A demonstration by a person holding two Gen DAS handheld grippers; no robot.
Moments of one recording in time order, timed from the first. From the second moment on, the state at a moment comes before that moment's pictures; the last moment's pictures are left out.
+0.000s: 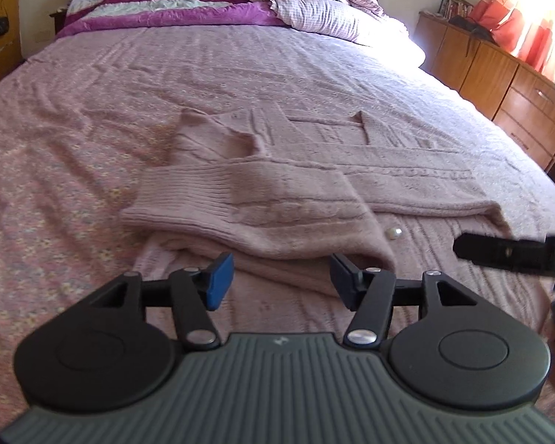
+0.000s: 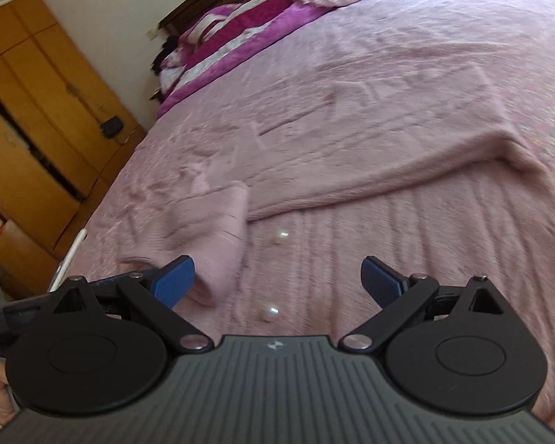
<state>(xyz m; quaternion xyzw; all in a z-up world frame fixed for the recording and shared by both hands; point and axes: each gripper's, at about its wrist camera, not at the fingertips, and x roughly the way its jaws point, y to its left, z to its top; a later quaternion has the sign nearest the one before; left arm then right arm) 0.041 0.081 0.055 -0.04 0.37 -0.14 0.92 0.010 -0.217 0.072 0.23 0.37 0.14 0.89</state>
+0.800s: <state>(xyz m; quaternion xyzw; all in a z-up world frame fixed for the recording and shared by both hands) 0.065 0.117 0.030 -0.02 0.38 -0.04 0.93 0.113 -0.155 0.054 0.22 0.45 0.19 0.84</state>
